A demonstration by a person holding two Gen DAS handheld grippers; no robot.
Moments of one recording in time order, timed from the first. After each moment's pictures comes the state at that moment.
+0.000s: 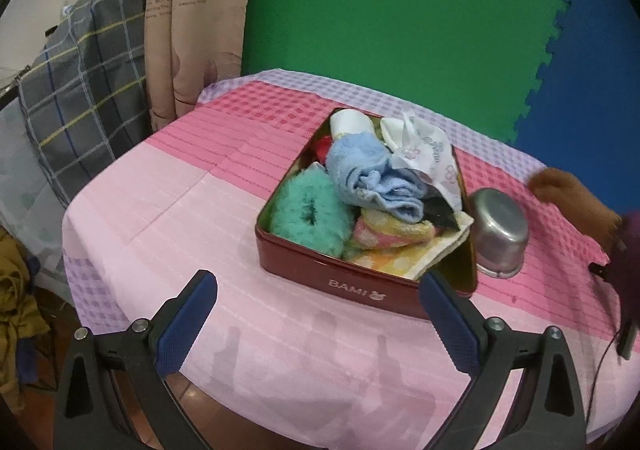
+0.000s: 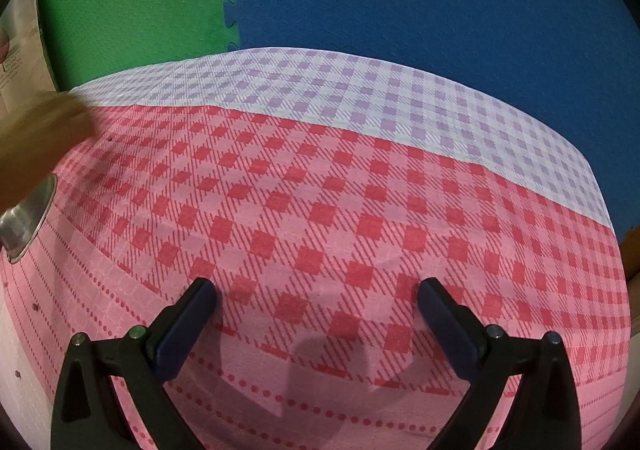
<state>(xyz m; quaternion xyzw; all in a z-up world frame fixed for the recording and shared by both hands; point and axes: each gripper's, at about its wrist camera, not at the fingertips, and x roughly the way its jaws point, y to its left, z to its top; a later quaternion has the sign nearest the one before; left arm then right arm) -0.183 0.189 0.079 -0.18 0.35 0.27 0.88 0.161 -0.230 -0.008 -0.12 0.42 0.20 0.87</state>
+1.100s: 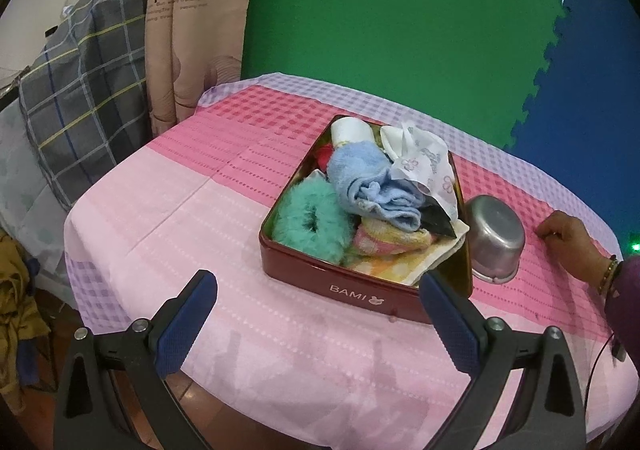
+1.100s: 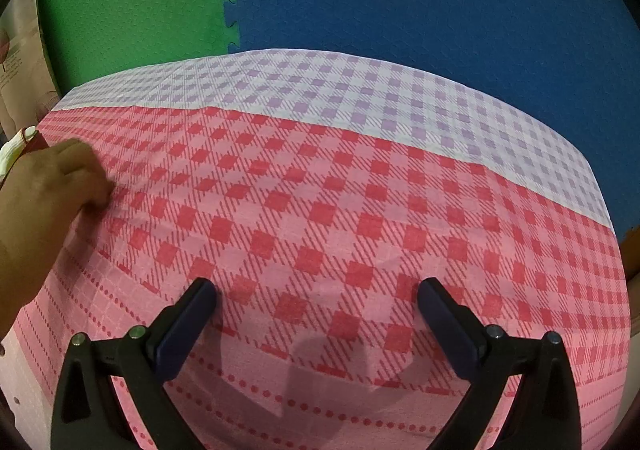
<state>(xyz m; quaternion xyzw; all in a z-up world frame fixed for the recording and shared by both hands) -0.185 0.192 0.087 -0.18 0.35 0.27 0.88 0.160 -0.230 -0.008 -0.12 0.42 0.20 0.87</state>
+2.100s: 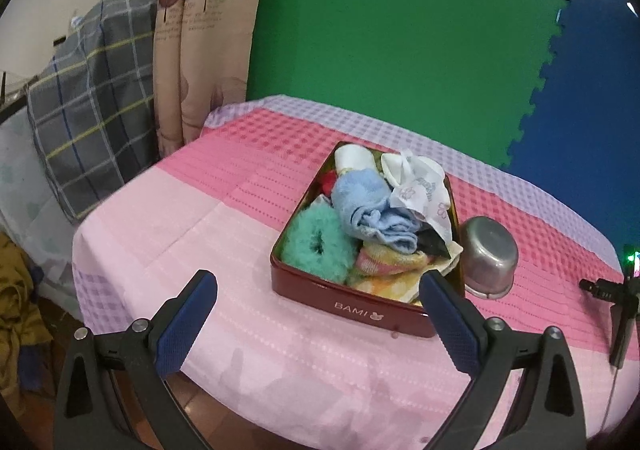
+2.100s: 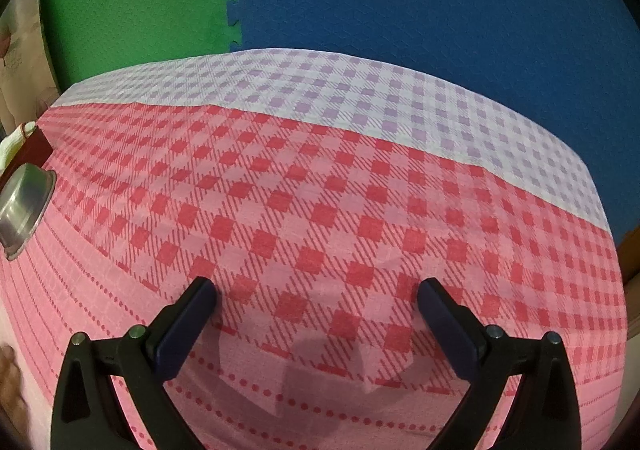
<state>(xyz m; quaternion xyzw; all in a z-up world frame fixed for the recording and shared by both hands) -0.195 0.191 0.106 -0.17 0.31 0.28 0.89 0.158 -0.229 -0.008 -0.13 0.42 0.20 0.88</state>
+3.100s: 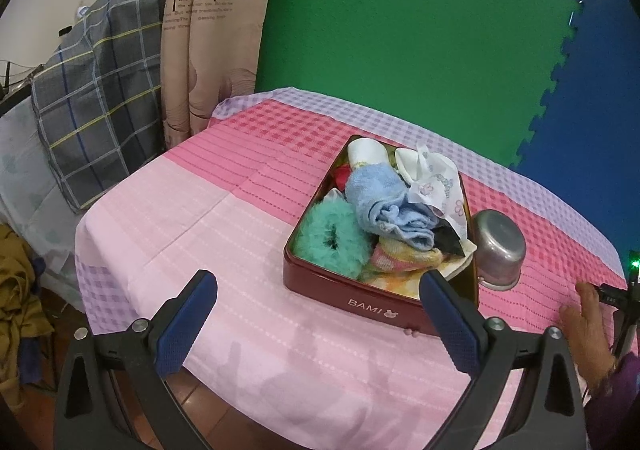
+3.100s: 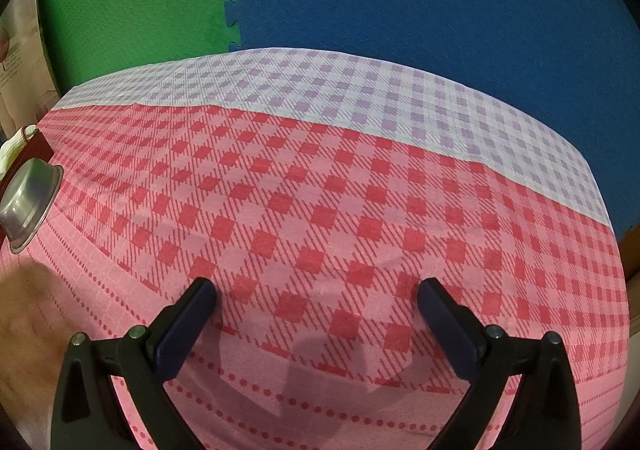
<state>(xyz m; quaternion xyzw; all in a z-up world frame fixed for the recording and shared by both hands) -0.197 0.202 0.099 -0.19 0.32 0.28 0.88 0.159 -0.232 -0.008 -0.12 0.43 0.20 0.87</state>
